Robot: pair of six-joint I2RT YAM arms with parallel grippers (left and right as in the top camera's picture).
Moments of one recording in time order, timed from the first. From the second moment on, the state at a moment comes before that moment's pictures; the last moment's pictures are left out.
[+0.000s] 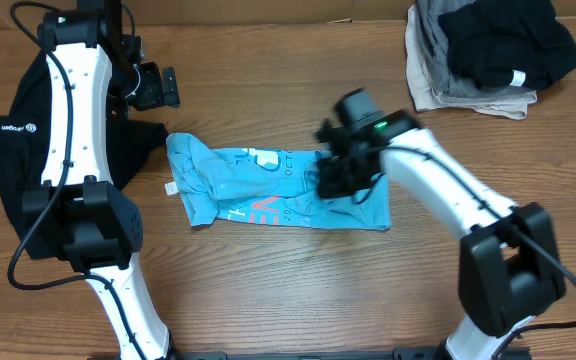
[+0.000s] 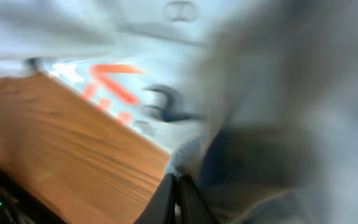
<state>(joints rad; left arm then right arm) 0.10 2.19 2.25 -1.48 0.11 -0.13 0.50 1.86 1.38 -0.90 -0.41 0.20</state>
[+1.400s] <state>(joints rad) 0.10 2.16 1.58 -1.02 0.32 0.03 0.26 1.85 1.65 -1.32 -0.26 0.20</state>
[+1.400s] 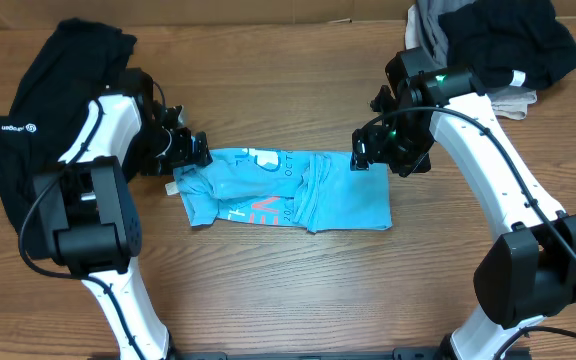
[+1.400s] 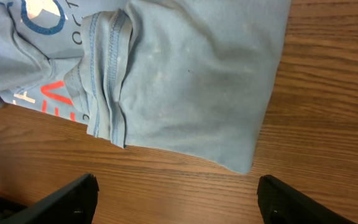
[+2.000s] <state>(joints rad) 0.11 2.15 1.53 -1.11 0.31 0.04 0.26 1.85 1.61 -1.17 -0.27 0.23</state>
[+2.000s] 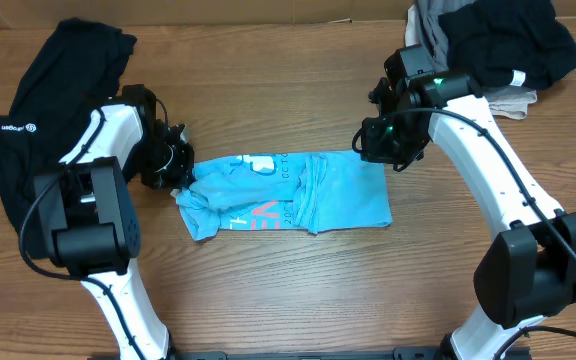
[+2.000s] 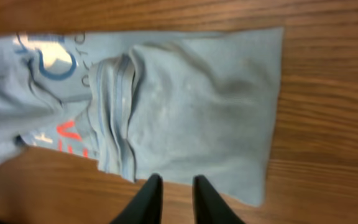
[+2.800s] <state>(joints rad) -0.09 2.19 2.09 -1.57 0.25 0.09 0.25 1.86 1.28 -0.84 -0.50 0.25</state>
